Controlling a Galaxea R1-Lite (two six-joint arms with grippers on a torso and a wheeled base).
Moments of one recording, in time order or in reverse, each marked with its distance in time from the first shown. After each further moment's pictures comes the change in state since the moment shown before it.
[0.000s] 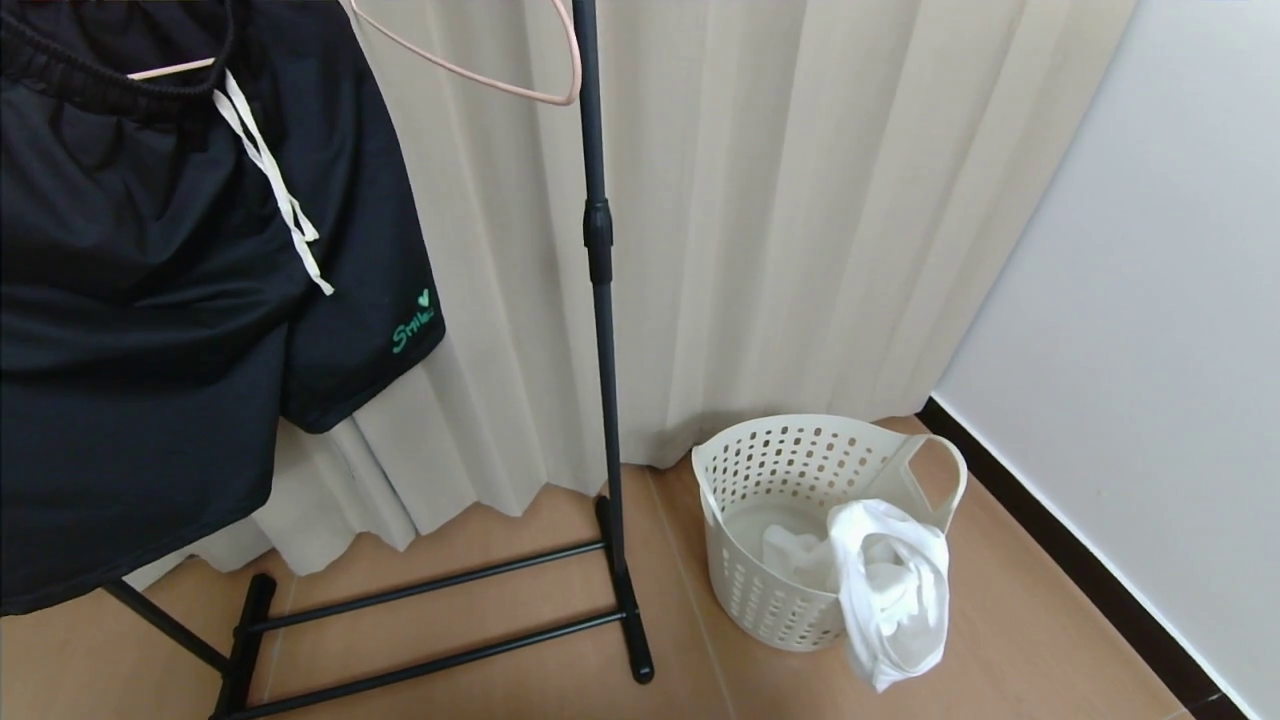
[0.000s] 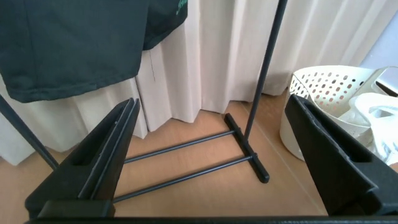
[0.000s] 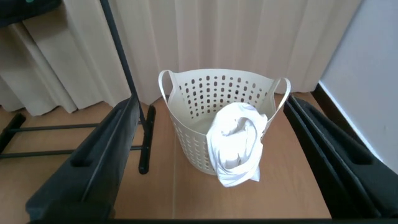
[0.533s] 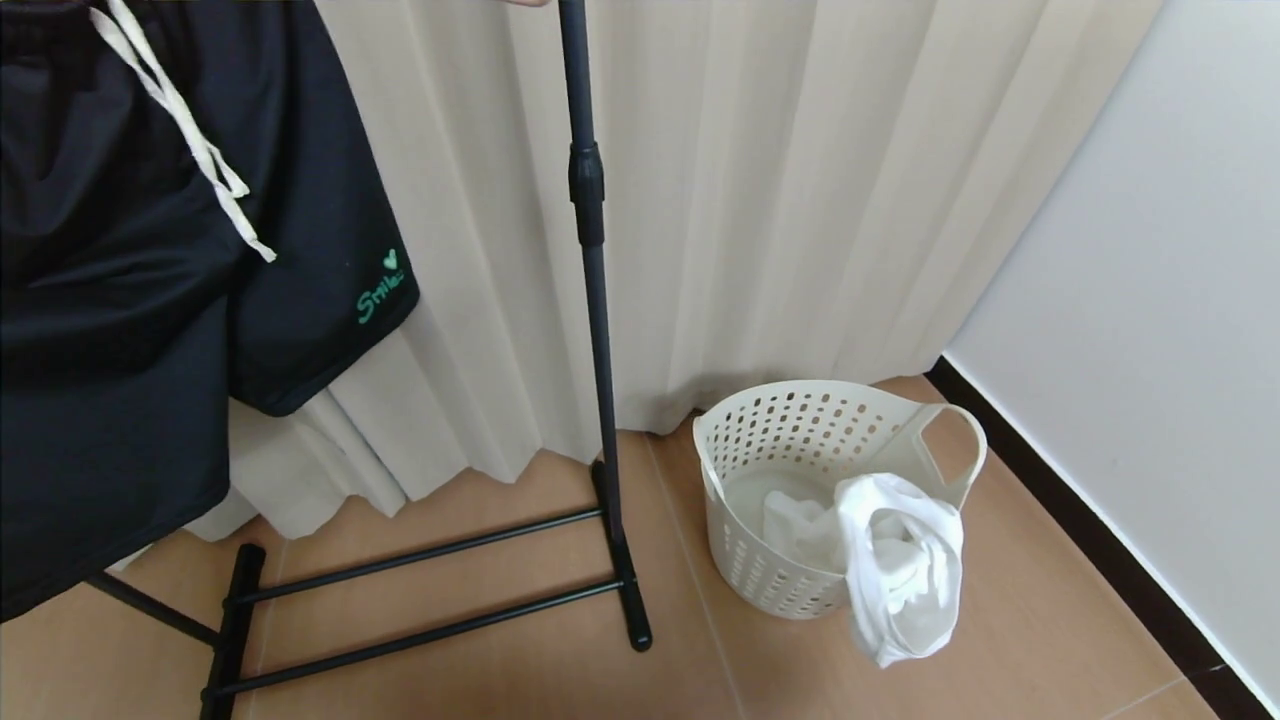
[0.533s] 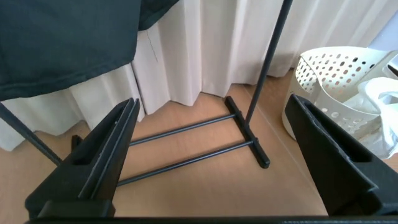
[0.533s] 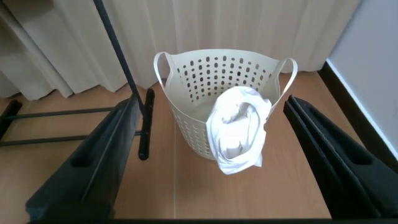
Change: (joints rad) left arm 0.000 0.000 0.000 0.000 0.000 0.000; right arm 0.000 0.000 0.000 0.000 0.000 -0.001
